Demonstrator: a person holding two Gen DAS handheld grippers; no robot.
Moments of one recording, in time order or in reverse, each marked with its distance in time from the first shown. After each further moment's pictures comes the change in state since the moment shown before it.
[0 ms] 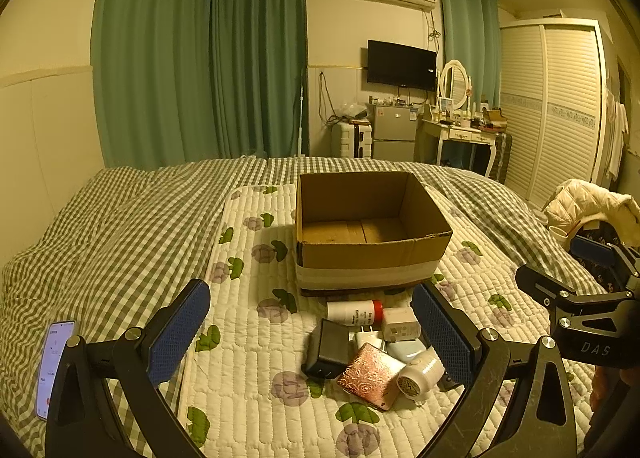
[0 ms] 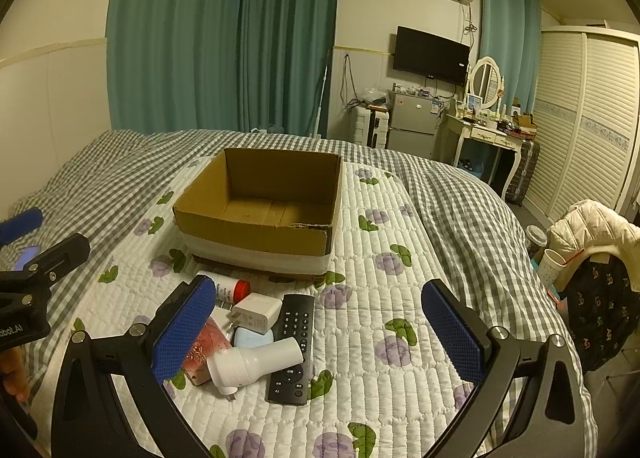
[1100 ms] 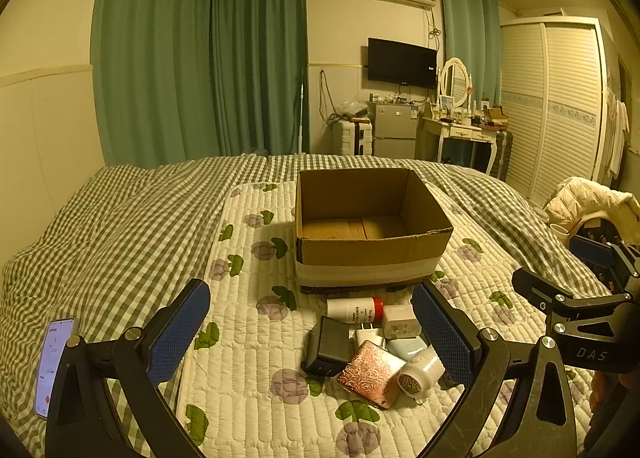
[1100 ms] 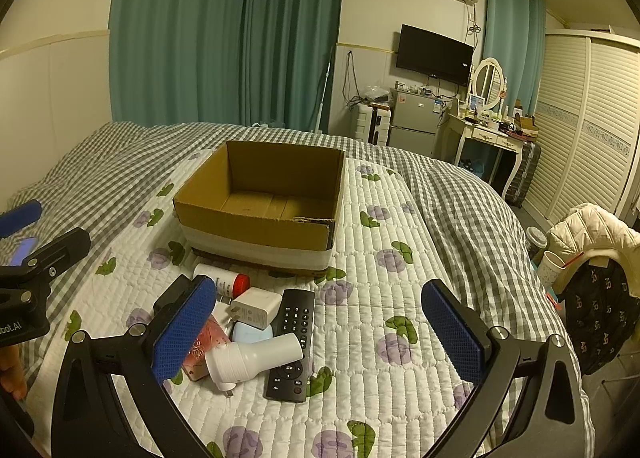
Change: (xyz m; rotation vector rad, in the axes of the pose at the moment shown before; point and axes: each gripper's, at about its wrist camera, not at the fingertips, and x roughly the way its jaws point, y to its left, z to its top) left arm 0.001 0.000 -0.004 -0.004 0.002 0.004; right arm 0.002 0.002 -0.002 -0.014 0.009 -0.004
